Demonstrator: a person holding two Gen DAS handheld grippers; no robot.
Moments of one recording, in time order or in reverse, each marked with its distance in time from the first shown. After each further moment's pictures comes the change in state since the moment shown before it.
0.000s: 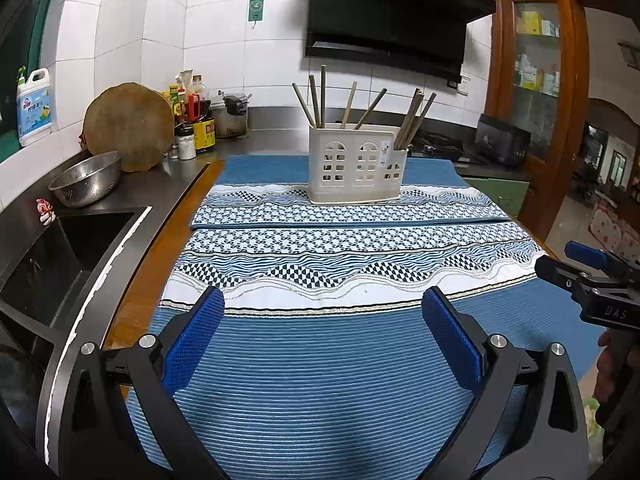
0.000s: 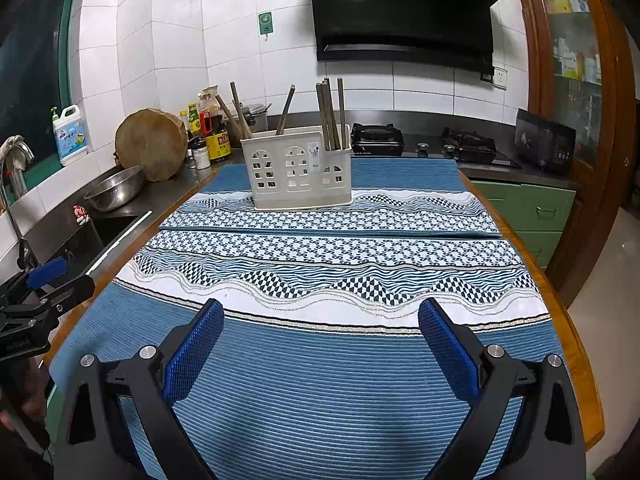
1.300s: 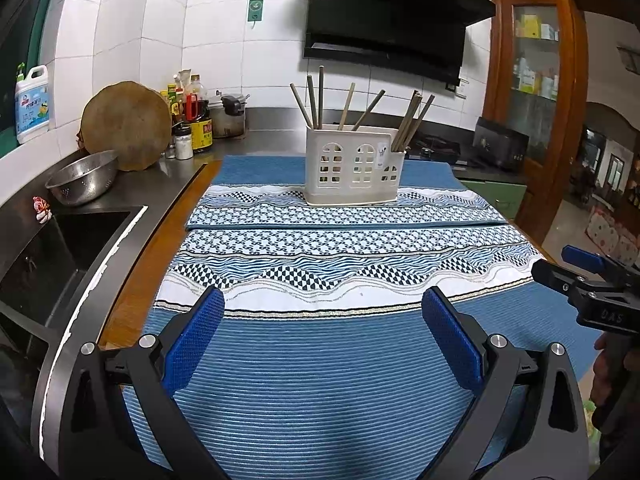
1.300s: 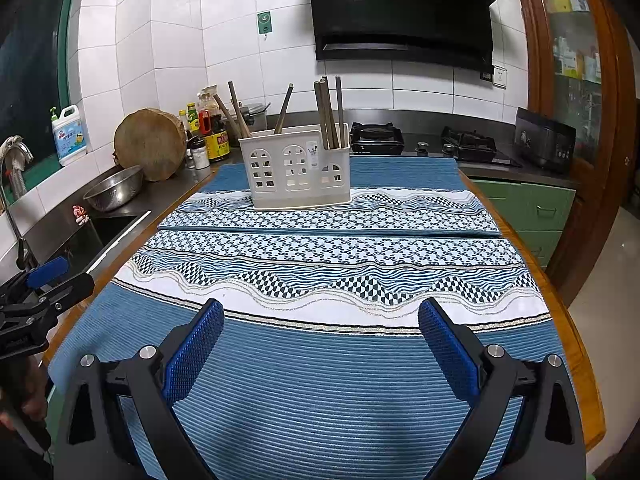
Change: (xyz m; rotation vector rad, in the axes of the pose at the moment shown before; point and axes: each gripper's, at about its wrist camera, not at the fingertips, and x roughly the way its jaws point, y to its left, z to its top) left arm 0.003 -0.001 -0.001 -0.012 -0.004 -0.016; right arm 0.001 -0.002 0.000 0.004 0.002 -0.001
